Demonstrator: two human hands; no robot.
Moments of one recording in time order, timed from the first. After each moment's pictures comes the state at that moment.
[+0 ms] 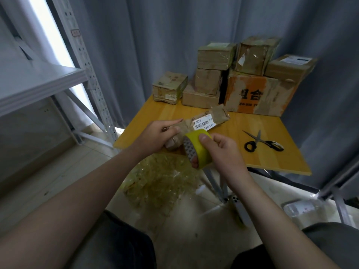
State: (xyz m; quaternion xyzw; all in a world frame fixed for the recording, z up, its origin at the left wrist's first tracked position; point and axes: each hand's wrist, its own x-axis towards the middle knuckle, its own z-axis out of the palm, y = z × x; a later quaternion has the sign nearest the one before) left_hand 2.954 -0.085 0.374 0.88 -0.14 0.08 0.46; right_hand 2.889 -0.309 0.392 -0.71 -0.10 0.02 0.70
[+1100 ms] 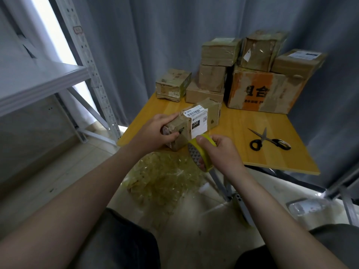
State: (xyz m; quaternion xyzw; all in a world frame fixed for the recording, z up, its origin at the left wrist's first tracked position) left_hand 2.968 -0.063 0.361 0.93 -0.14 0.10 0.33; right_hand 2.905 -0.298 0.384 -0.77 -0.03 0.06 0.64
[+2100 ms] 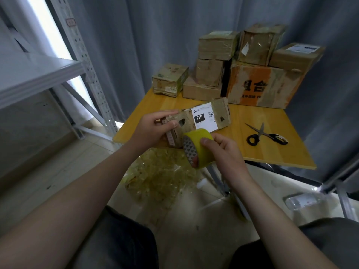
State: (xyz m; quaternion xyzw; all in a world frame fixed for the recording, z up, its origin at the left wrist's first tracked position) left_hand 2.956 -0.082 0.365 0.83 -0.12 0.13 0.53; right_hand 2.885 -0.315 0.376 -0.69 -0.08 0.06 0.71
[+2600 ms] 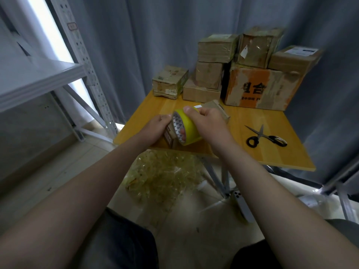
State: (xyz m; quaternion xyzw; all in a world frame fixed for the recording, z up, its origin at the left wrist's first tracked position) left_hand 2.989 -0.084 0.358 0.84 0.05 -0.04 0.54; right_hand 2.933 -0.273 0.429 -0.75 -0.06 0.02 0.66
